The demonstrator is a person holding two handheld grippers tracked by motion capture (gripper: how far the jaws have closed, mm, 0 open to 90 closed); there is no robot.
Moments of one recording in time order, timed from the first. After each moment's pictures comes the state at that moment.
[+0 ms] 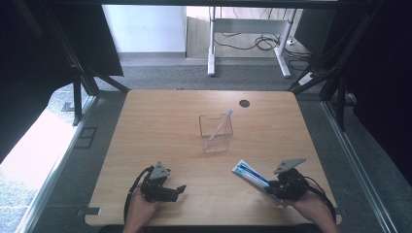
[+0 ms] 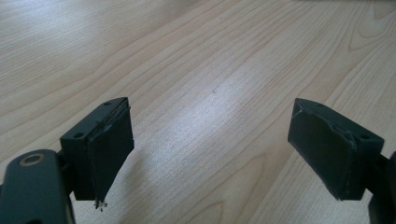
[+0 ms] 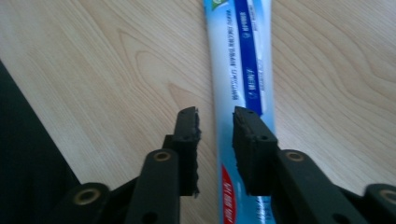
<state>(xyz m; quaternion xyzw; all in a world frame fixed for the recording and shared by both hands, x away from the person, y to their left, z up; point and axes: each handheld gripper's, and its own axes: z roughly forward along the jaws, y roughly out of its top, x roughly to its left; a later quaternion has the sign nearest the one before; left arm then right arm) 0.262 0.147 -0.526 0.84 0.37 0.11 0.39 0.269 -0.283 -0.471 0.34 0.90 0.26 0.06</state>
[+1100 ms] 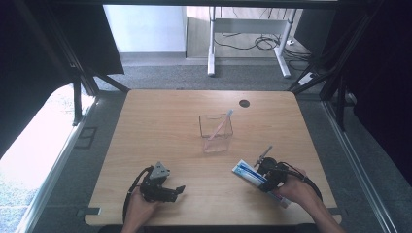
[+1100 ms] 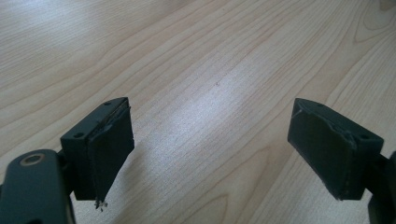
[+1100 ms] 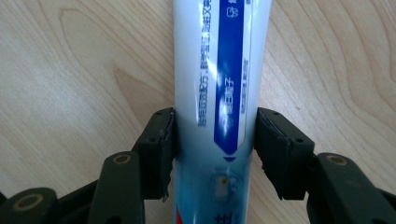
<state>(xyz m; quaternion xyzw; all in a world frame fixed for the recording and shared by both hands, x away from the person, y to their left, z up) 0.263 0.150 -0.527 0.84 0.37 0.11 0.38 0.317 -0.237 -0.491 0.32 0.94 0.07 0.04</state>
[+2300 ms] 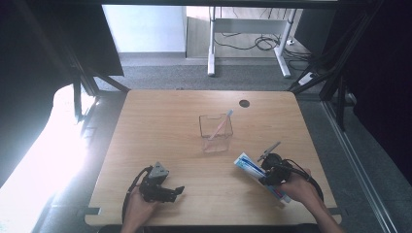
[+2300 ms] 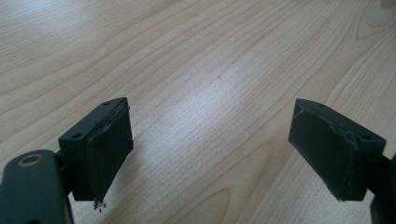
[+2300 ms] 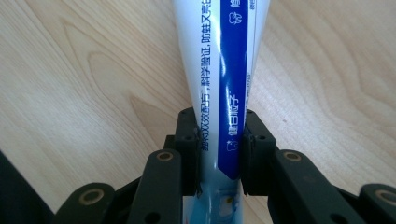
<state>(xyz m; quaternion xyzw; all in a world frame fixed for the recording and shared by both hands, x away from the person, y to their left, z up) 0.264 0.152 -0.531 0.84 0.38 0.09 0.38 0.315 -0.245 -0.469 0.34 0.93 0.14 0.04</state>
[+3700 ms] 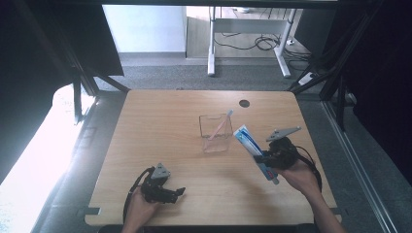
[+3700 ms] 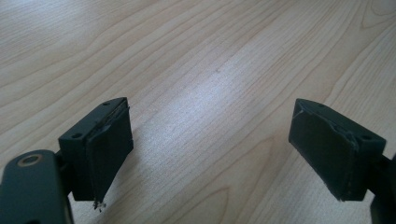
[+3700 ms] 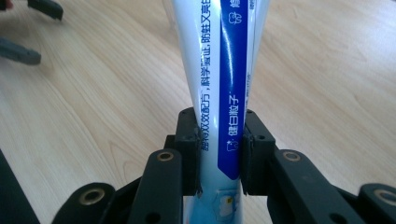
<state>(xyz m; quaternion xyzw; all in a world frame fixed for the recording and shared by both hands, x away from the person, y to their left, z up) 0.265 0.149 -0.534 0.85 0.37 0.10 0.37 0.328 -0.250 -0.416 0.35 0.87 0.32 0.09</state>
